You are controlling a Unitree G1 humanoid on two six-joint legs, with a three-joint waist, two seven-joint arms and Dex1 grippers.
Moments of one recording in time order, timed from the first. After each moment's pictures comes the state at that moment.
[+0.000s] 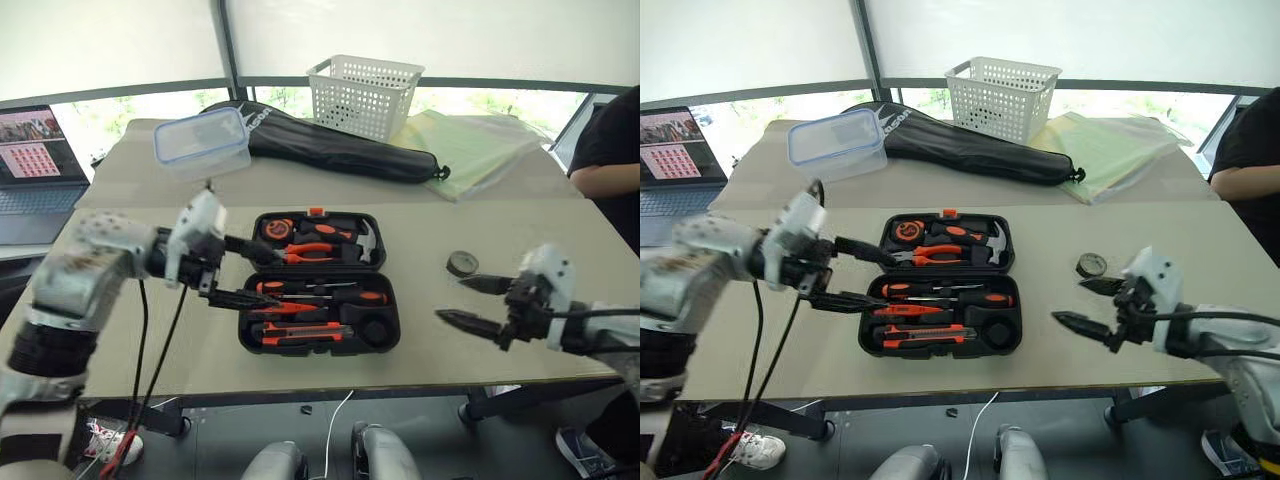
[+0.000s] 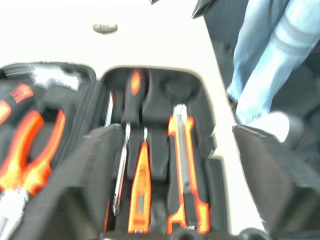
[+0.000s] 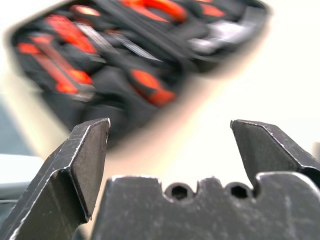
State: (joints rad) left arm -0.64 0.91 0.00 -0.20 -0.67 0.74 -1.41; right arm -0.09 -0.97 -0.29 -0.27 0.60 0.68 0.88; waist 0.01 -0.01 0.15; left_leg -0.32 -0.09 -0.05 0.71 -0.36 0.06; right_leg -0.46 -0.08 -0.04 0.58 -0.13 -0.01
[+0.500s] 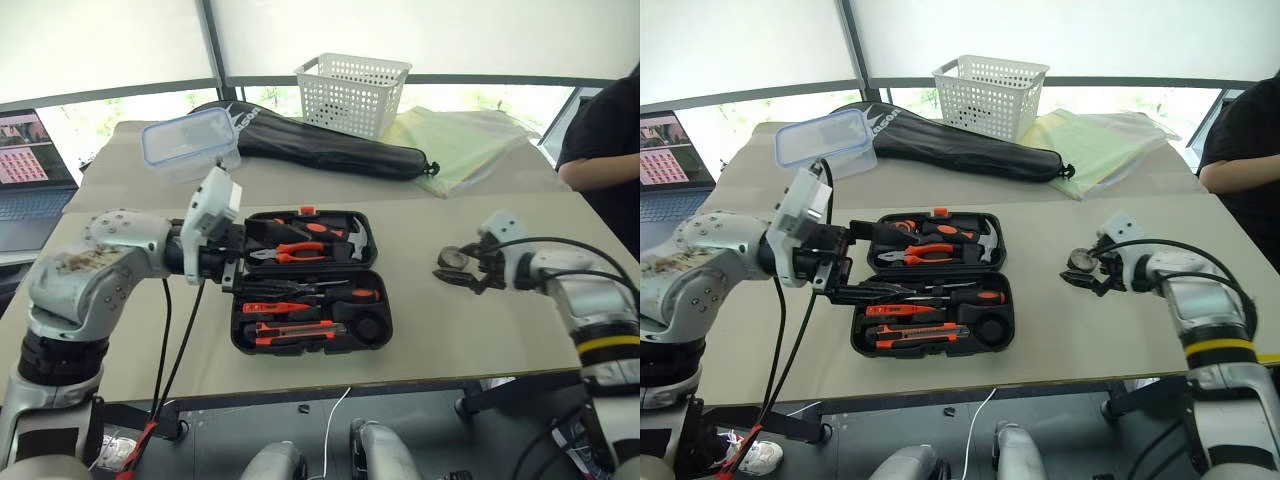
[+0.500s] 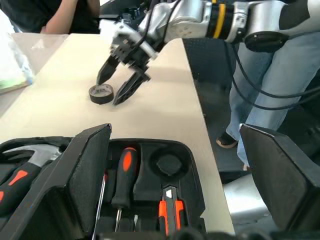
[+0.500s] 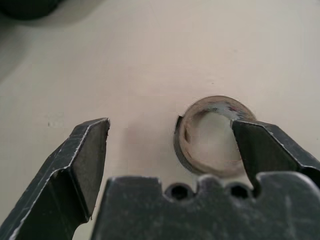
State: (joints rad) left arm -0.60 0.79 0.02 -0.36 -0.71 0.74 -1.20; right arm -0.69 -0.76 0.14 0.57 0.15 0.36 0.92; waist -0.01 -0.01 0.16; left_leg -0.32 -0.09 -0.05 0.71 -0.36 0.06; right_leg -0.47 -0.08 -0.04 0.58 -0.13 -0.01
